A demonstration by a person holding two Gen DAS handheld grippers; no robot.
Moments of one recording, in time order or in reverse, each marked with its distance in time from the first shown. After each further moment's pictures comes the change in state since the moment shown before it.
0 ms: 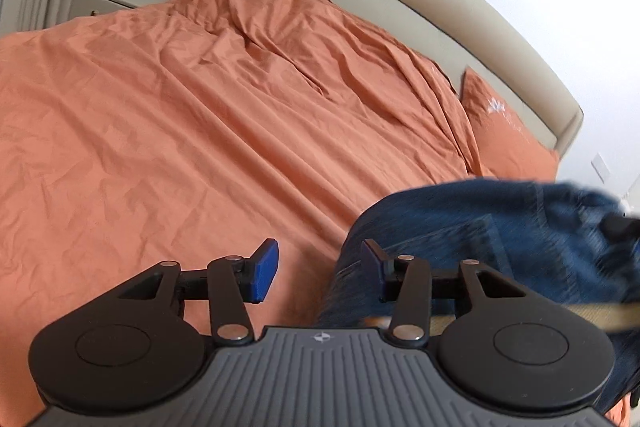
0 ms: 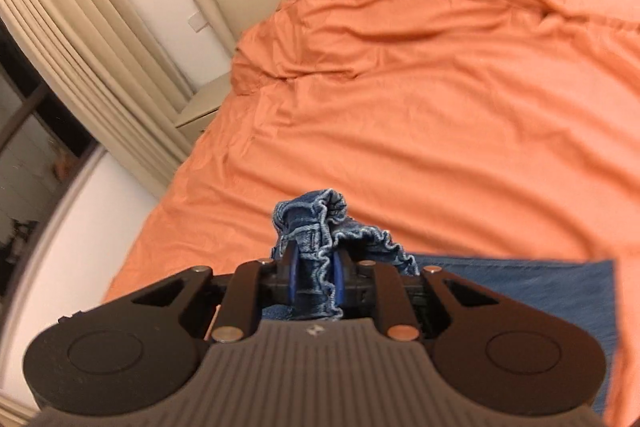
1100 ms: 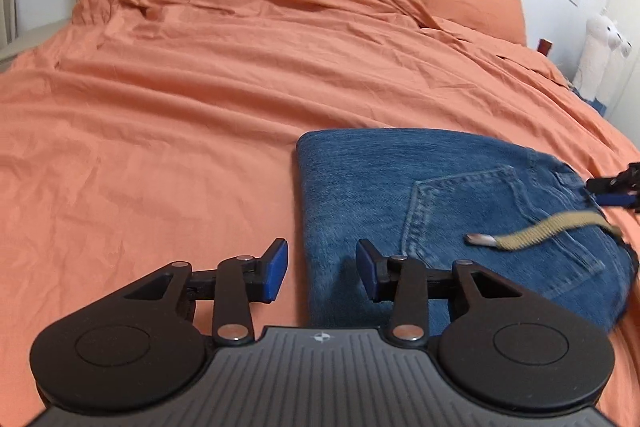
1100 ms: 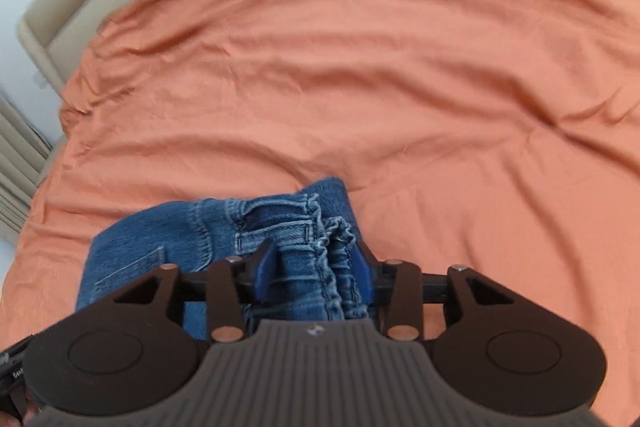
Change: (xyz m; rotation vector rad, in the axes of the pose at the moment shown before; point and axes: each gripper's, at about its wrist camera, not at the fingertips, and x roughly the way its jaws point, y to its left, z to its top) left arm 0.037 -0.078 -0.071 0.444 0.217 0.038; right arm -0.001 -0.230 -0.092 0.236 -0.095 -0.320
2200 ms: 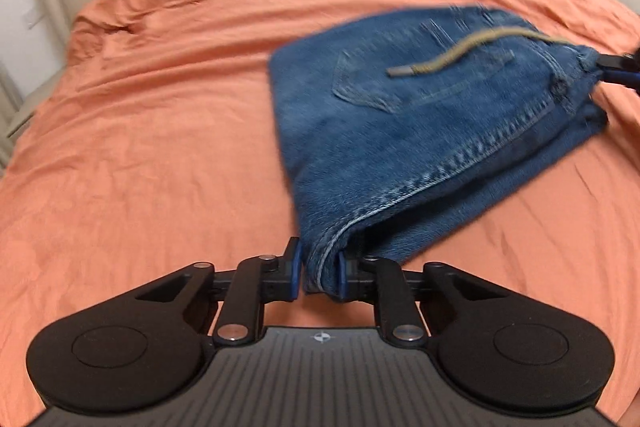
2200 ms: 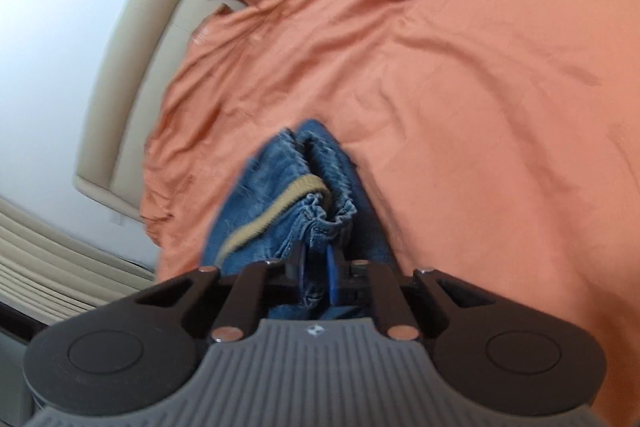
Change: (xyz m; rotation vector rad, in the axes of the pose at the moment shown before) left arm -0.075 -0.051 -0.071 0.291 0.140 0.147; right arm -0.082 -0.071 -0.120 0.526 -0.122 0.306
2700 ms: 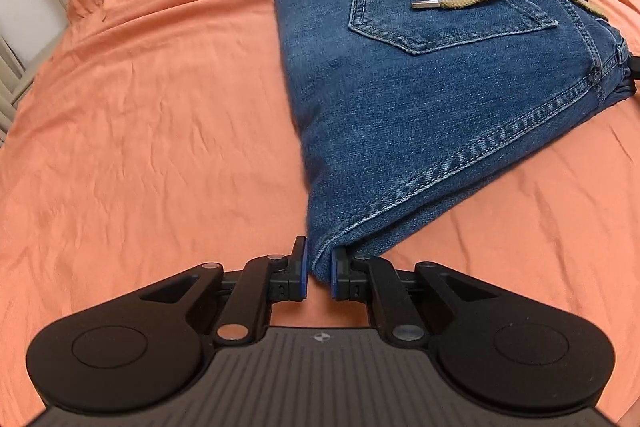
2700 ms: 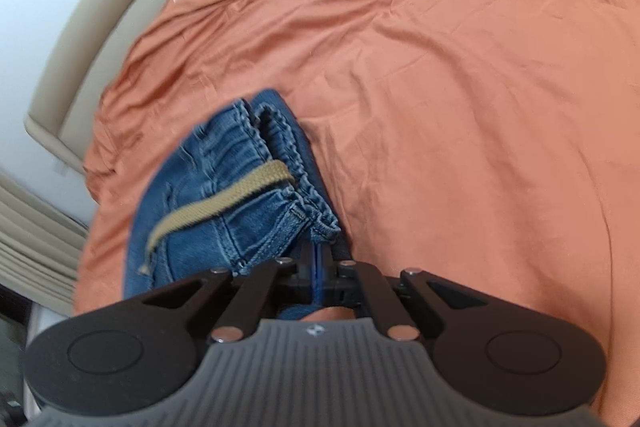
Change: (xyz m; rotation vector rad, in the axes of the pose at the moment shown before) left arm 0.028 -0.001 -0.009 0.009 0.190 0.029; right arm 0.010 0.003 -0.015 -0.197 0.059 -0.229
